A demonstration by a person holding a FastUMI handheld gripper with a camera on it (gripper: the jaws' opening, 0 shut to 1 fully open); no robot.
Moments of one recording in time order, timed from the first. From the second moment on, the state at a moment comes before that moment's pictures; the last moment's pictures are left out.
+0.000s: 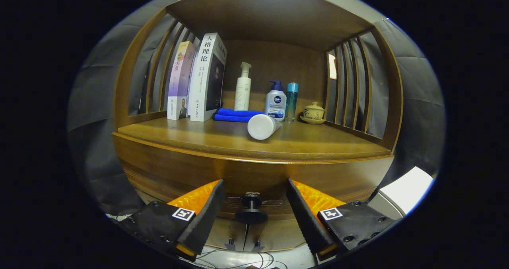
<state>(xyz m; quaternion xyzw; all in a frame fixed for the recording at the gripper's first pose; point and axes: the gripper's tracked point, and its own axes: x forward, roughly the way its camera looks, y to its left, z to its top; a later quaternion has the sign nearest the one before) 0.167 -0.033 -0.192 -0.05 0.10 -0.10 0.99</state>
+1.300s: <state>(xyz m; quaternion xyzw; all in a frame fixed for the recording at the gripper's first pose) 0.000 -0.035 -0.009 -0.05 -0.04 -0.10 0.99</state>
